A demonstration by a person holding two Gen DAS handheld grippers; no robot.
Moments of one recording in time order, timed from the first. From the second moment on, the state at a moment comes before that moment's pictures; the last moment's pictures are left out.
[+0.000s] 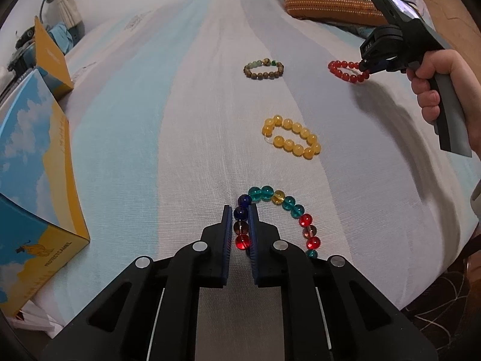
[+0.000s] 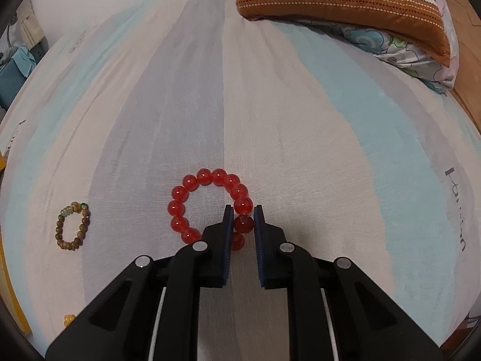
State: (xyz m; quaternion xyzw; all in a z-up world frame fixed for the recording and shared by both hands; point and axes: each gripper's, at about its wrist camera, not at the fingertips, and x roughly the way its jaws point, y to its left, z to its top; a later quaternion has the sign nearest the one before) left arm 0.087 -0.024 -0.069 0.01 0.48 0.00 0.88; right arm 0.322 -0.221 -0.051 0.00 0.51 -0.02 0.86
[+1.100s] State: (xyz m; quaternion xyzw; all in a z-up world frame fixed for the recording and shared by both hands) left arm 0.089 -0.010 -0.018 -0.02 0.47 0.00 0.88; right arm 0.285 -0.217 -0.005 0.00 0.47 0.01 0.88
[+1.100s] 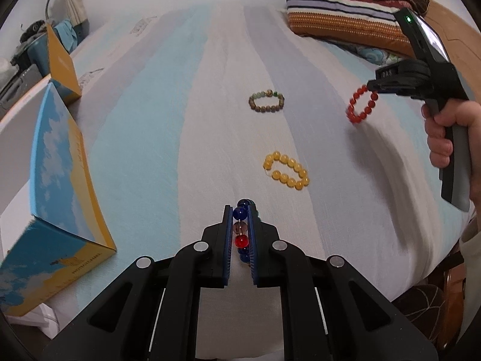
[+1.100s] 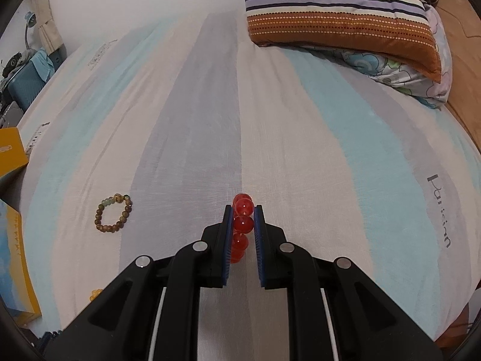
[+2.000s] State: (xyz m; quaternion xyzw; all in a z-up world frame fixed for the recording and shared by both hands) left arm 0.113 0.057 0.053 -0.03 0.45 0.07 0.89; right arm 0.249 -0.174 0.055 -0.02 0.44 0.04 0.90
